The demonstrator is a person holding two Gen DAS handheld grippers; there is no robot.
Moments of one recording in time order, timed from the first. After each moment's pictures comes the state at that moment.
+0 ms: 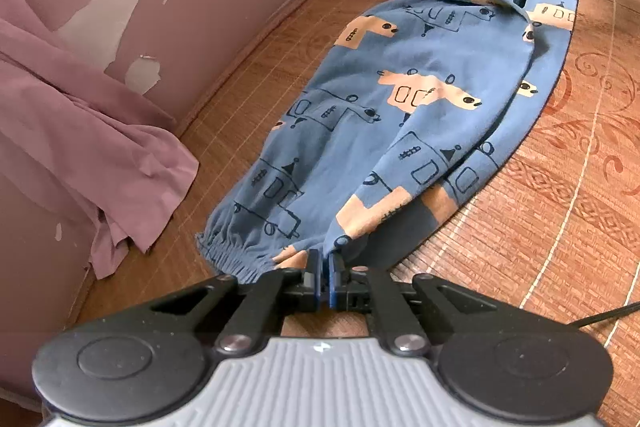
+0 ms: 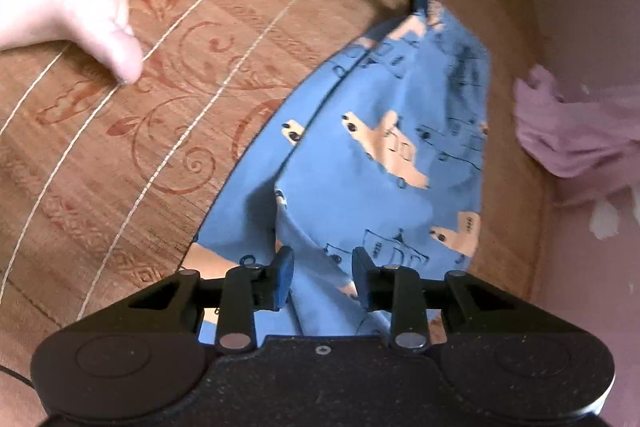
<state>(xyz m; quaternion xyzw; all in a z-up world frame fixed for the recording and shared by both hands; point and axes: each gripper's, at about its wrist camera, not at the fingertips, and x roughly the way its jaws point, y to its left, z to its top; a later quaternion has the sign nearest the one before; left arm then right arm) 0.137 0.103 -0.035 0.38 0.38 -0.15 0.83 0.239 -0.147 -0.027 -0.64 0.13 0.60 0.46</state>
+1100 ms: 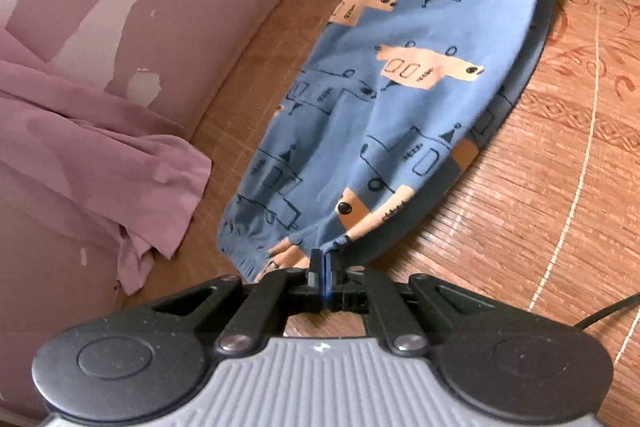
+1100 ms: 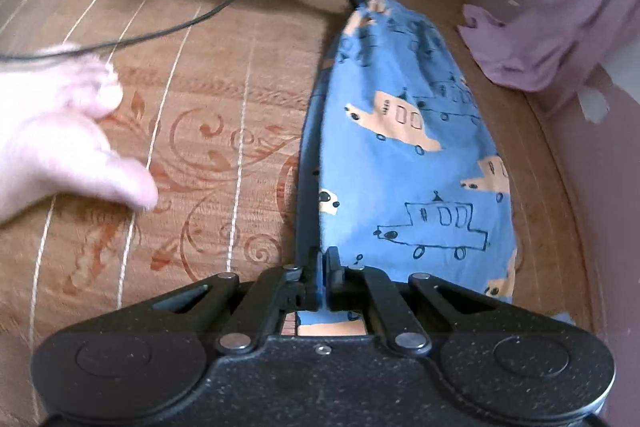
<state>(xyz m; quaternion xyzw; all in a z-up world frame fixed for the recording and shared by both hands) 0.140 0.114 -0.046 0.45 0.37 -0.14 0.80 0.199 -0.165 -0.045 -0.48 0.24 0.56 0.64</state>
